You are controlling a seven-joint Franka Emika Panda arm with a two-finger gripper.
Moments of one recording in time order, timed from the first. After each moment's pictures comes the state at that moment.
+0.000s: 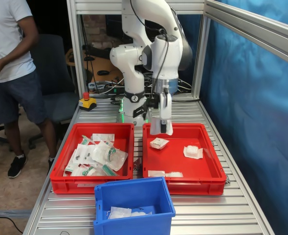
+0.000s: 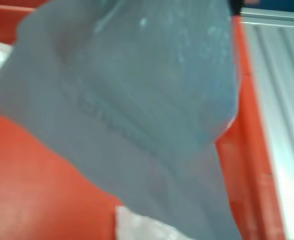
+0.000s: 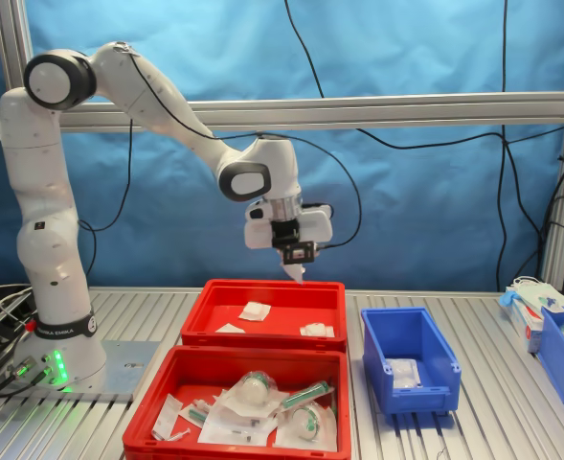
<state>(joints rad) 0.39 -0.01 -0.18 -2.36 -0.08 2.50 2.67</state>
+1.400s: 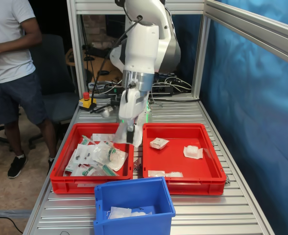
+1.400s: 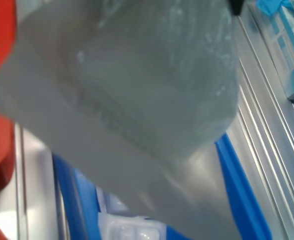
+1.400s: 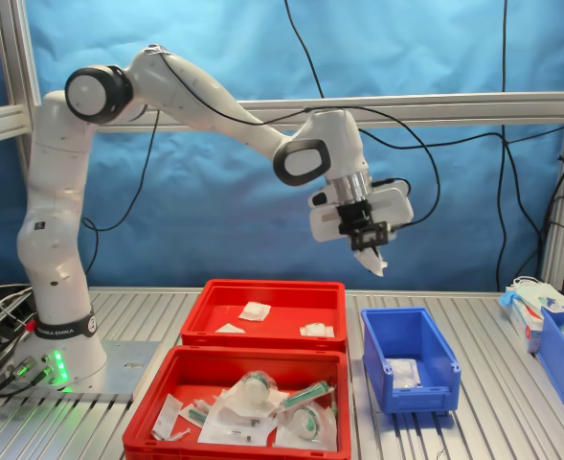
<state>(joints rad) 0.39 0.27 -0.41 -1.86 -0.08 2.42 2.67</state>
